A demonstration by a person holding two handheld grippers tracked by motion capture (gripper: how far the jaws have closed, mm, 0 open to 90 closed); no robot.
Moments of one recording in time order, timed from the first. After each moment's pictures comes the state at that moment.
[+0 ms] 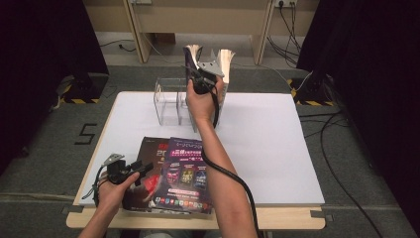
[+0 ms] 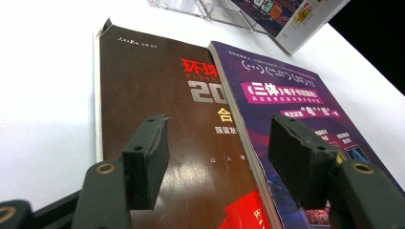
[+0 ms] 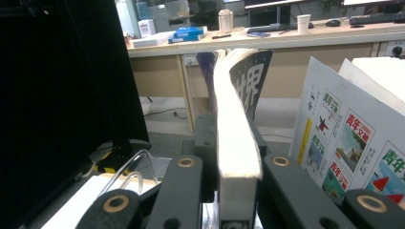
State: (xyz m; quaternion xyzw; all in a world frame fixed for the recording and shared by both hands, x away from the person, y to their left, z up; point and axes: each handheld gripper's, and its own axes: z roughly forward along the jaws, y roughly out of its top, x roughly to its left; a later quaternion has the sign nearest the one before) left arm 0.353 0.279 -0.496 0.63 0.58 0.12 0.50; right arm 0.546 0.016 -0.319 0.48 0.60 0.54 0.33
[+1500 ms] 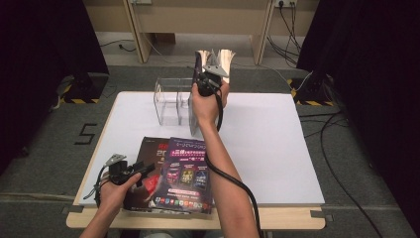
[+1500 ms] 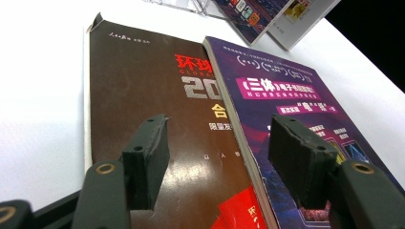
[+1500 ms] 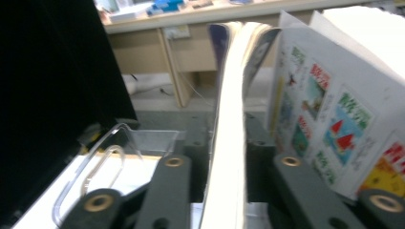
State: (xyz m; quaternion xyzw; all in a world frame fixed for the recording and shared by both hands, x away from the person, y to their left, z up) left arm 0.353 0.275 -0.497 0.63 0.58 0.12 0.50; right arm 0.544 0.004 -0.323 0.54 0.61 0.49 0.30
